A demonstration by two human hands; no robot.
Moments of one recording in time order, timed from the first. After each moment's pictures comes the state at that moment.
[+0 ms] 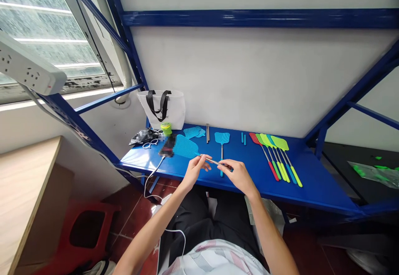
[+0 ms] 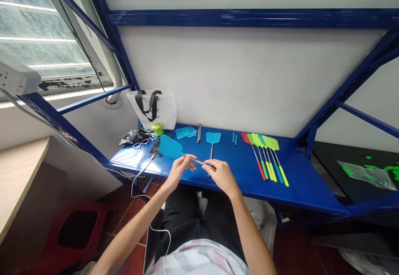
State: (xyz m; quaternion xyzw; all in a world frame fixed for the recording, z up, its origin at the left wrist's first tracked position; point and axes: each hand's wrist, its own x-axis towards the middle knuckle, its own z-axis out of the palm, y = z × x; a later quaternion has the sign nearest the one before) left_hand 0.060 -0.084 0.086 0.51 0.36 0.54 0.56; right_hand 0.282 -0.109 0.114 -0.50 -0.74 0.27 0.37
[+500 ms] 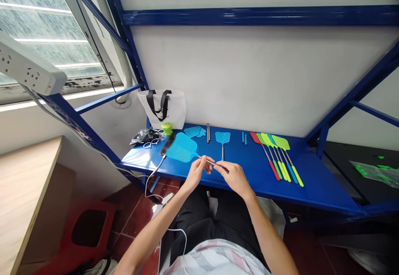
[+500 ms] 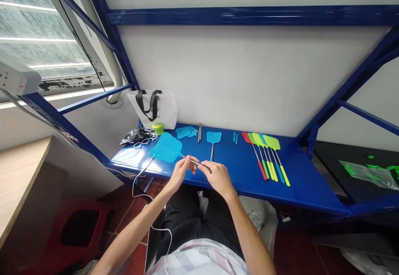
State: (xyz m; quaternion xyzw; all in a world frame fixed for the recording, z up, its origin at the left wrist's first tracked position) left_hand 0.064 -0.089 0.085 0.53 0.34 0.53 0.56; right_hand 0.264 -0.113 0.110 -0.51 -0.76 0.21 0.34
